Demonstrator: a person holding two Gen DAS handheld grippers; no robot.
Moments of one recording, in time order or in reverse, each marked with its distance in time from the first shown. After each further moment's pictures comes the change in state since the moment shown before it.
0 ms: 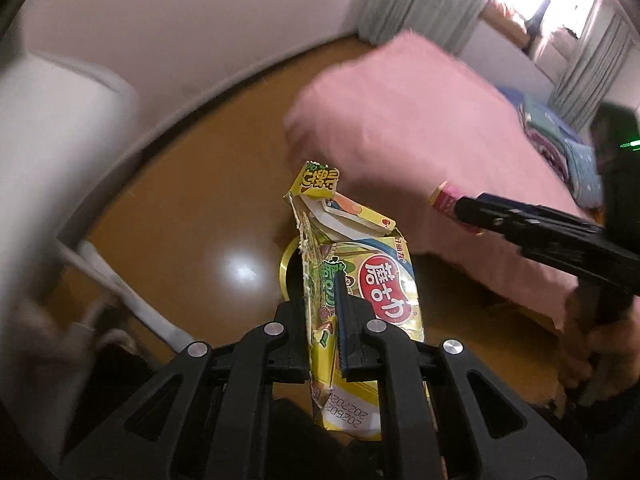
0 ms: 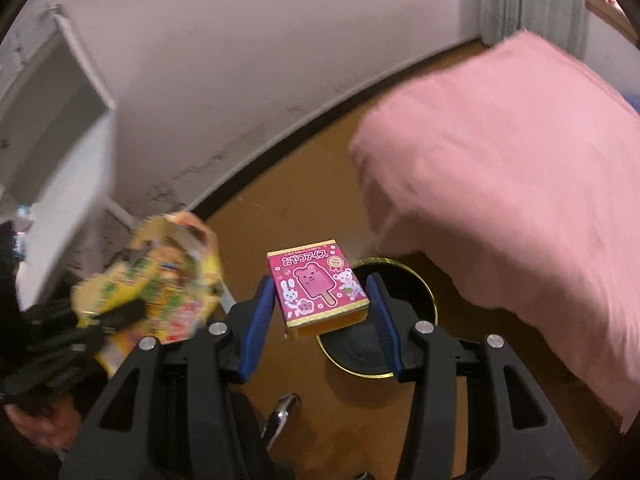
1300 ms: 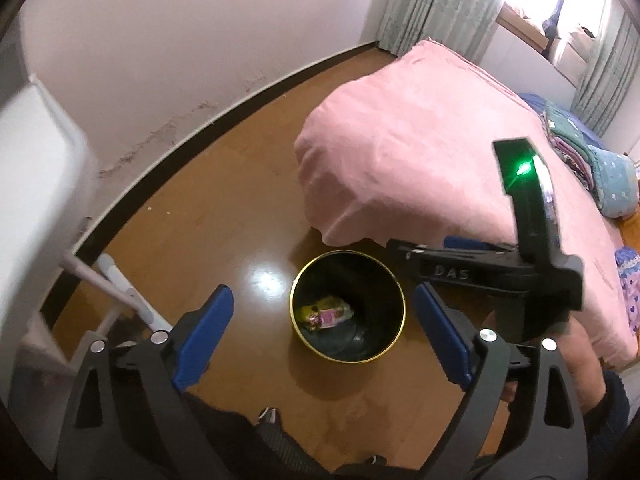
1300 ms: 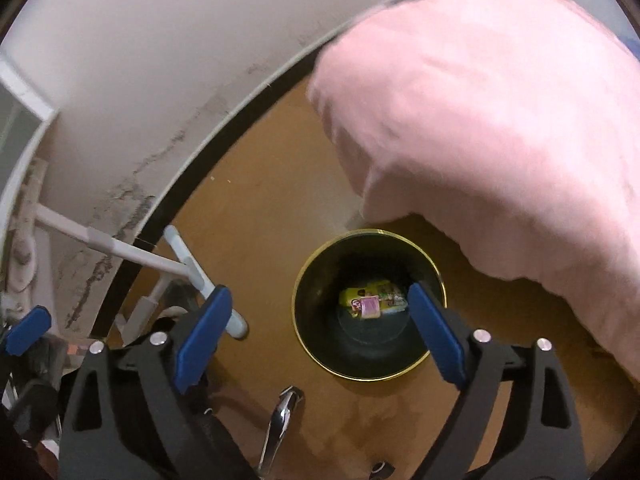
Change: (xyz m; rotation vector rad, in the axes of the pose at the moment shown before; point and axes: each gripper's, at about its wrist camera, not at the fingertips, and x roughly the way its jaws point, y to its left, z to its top) left arm -0.011 -0.036 0.021 -0.006 -0.081 0.141; right arm 0.079 -0.030 0.012 0.074 0.077 0.015
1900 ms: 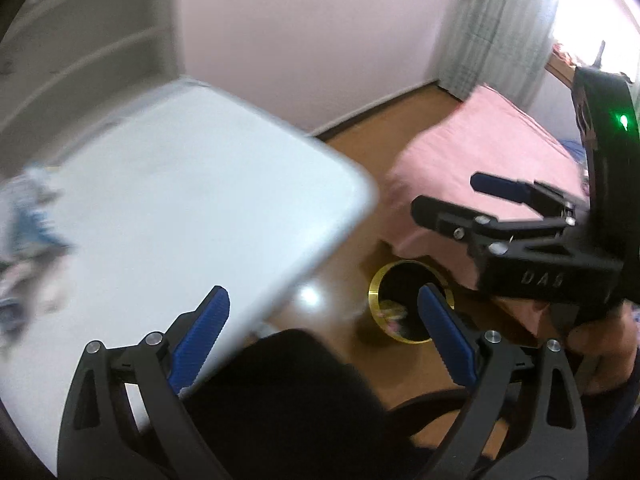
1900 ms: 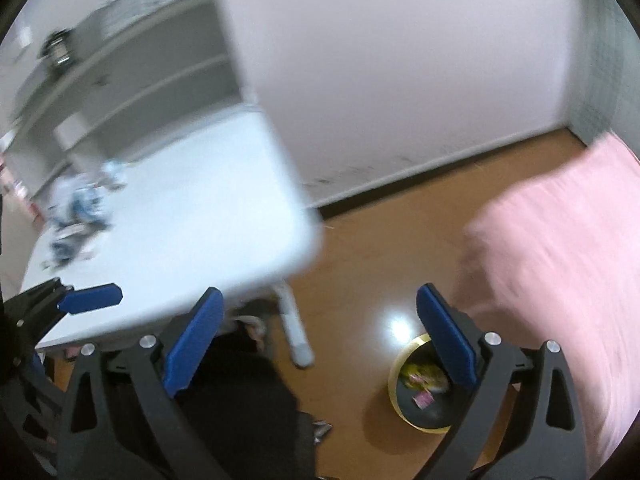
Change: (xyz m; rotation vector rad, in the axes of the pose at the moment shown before) left arm -0.195 0.125 -0.051 -0.140 -0.096 0.183; right arm -0.145 0.251 -0.028 -0.503 -0.205 0.229
